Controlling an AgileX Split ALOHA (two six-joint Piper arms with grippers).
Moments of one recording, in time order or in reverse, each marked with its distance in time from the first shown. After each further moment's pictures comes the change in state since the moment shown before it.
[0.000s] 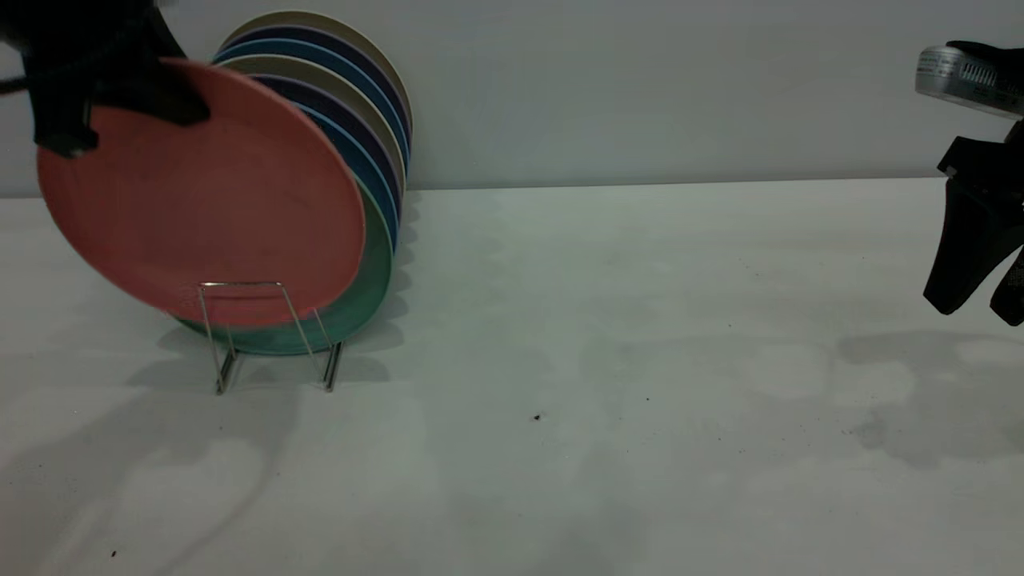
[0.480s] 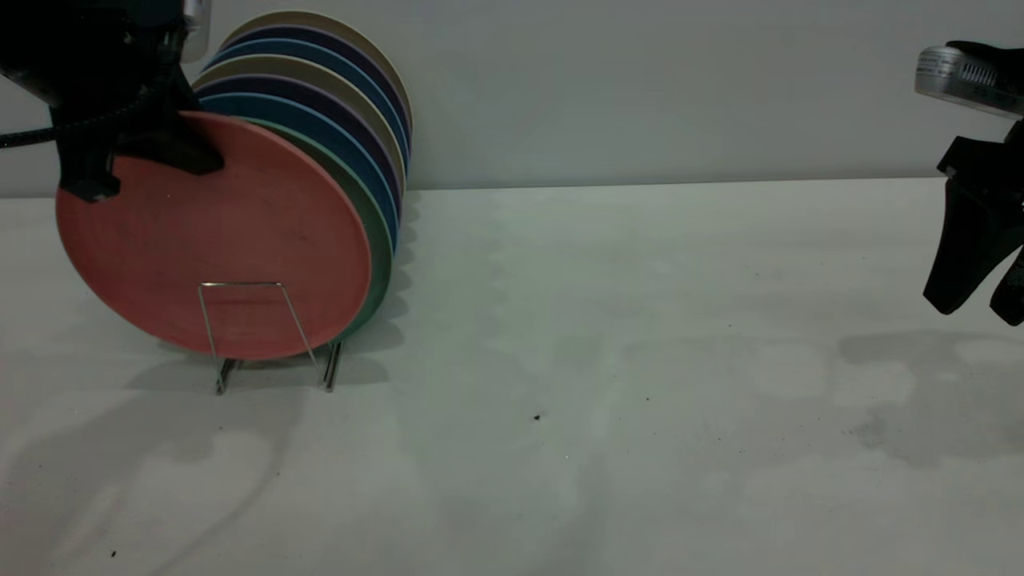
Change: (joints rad) left arm 0.000 0.062 0.000 -0.005 -0.006 -0.001; right arm 0.000 0.000 0.000 0.000 0.000 0.000
